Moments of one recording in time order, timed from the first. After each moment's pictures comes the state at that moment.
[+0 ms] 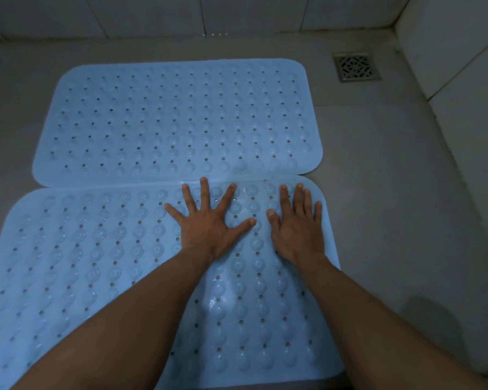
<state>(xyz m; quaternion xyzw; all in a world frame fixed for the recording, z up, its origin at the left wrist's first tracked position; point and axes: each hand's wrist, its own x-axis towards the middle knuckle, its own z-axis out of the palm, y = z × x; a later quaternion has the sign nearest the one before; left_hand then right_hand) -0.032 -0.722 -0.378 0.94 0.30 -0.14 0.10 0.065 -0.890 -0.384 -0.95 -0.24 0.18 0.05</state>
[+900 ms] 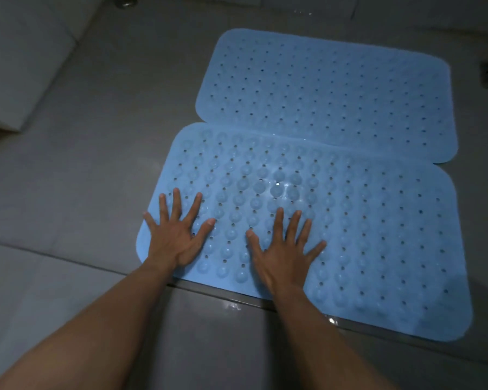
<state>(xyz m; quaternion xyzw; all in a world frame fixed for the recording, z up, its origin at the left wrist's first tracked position) -0.372 -0.573 -0.370 0.87 0.44 -0.14 0.15 -0.236 -0.753 -0.366 -0.94 -0.24 0.23 0.06</state>
